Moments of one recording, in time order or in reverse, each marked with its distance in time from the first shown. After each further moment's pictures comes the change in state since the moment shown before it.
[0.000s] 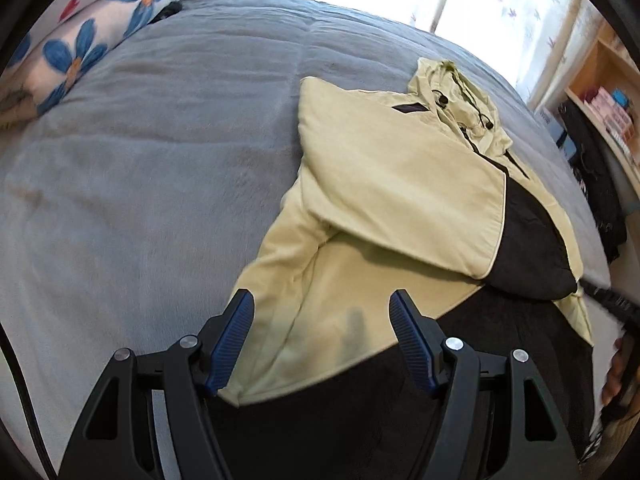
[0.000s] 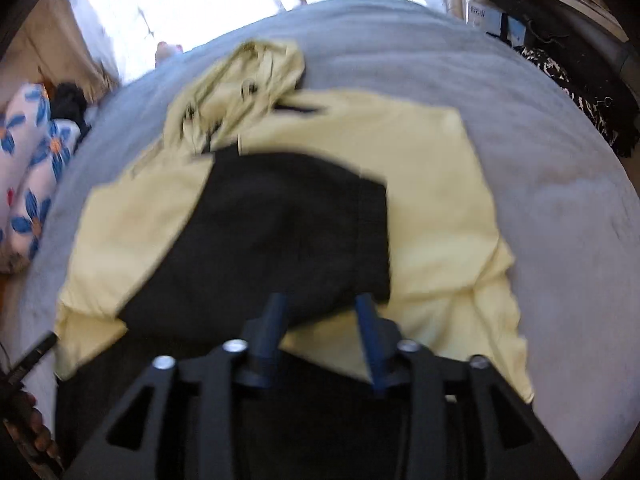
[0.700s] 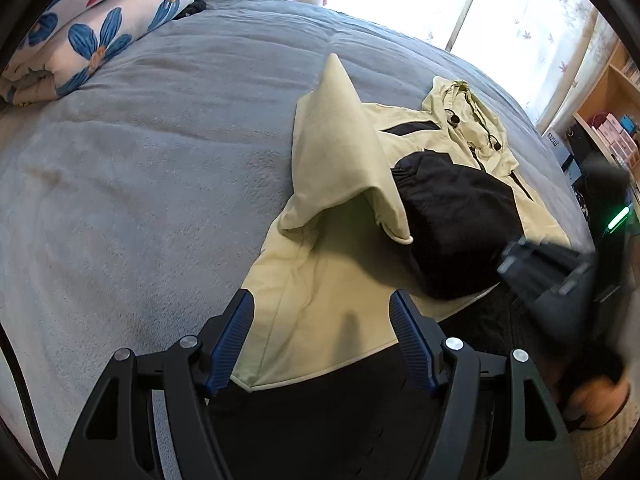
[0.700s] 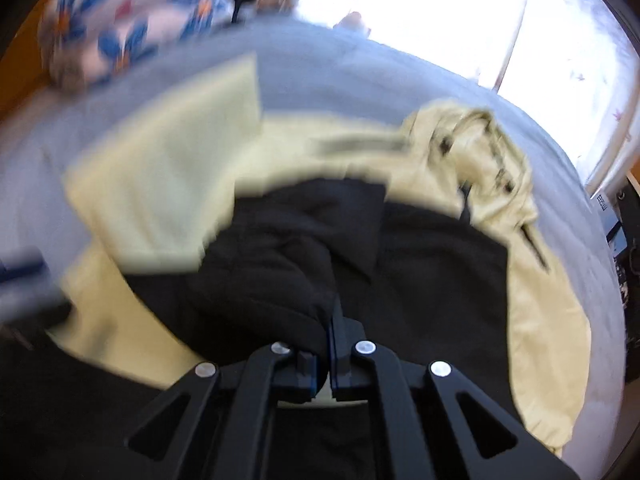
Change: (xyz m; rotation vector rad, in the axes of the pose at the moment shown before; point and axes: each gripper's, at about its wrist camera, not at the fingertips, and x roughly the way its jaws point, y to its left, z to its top) left arm -0.019 0.017 -0.014 -0.098 -0.049 0.003; right arm 0.045 0.262 -0.028 -0.657 -0.122 0.031
